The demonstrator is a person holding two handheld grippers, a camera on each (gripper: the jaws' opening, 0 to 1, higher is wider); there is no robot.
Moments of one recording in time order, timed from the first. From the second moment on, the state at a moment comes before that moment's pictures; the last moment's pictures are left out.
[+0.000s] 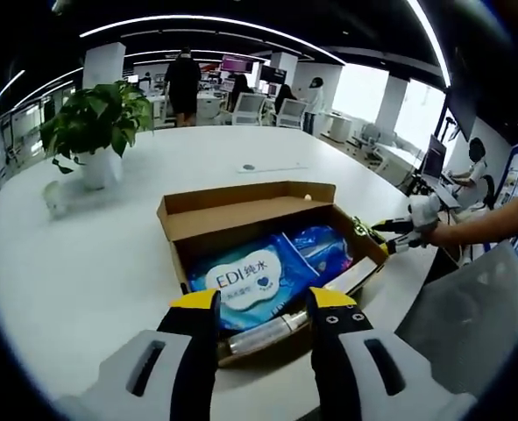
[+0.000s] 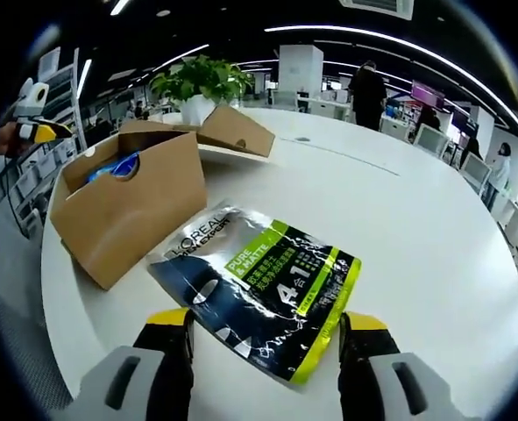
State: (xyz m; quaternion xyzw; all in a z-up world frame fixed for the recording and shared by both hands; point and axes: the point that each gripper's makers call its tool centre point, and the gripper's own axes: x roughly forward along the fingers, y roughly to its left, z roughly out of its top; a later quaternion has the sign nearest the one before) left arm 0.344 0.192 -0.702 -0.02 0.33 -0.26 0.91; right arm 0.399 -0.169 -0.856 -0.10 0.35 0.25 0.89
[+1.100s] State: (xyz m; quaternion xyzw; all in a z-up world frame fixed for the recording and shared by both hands) left arm 0.346 0.207 -0.709 0.00 0.33 -0.25 0.91; right arm 0.410 -0.172 -0.840 -0.12 0.34 0.27 0.89
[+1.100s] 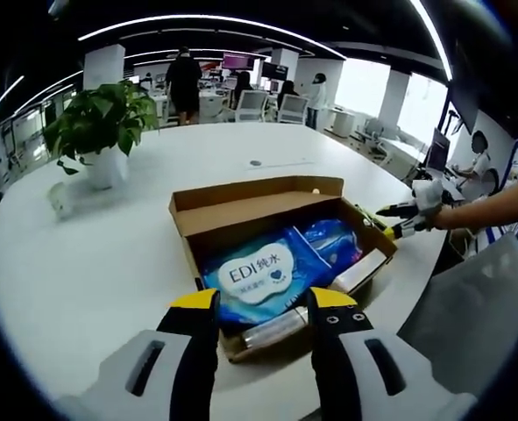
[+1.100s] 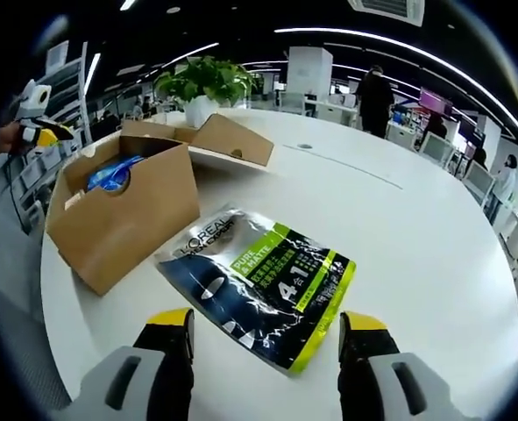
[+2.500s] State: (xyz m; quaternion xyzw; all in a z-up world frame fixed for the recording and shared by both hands) left arm 0.329 0.242 -0.765 -0.02 0.40 -0.16 0.90; right arm 0.401 -0.013 -0.741 -0.12 0.27 0.41 0.87
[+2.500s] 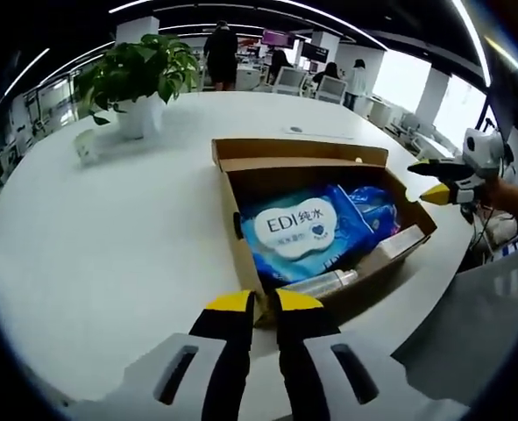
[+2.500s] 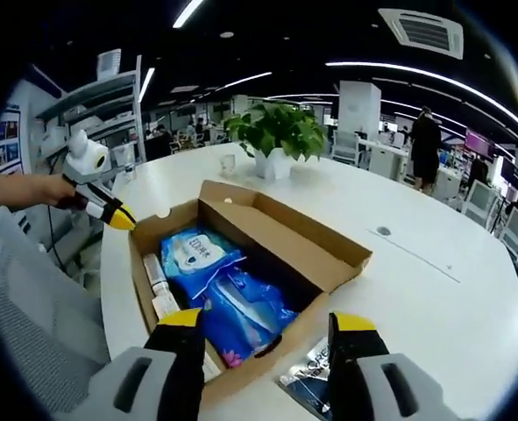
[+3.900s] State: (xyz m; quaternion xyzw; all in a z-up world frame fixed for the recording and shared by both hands) left arm 0.329 0.245 -0.767 -0.06 0.42 -0.12 0.90; right arm 0.422 0.096 -0.803 0.03 0.38 0.40 0.84
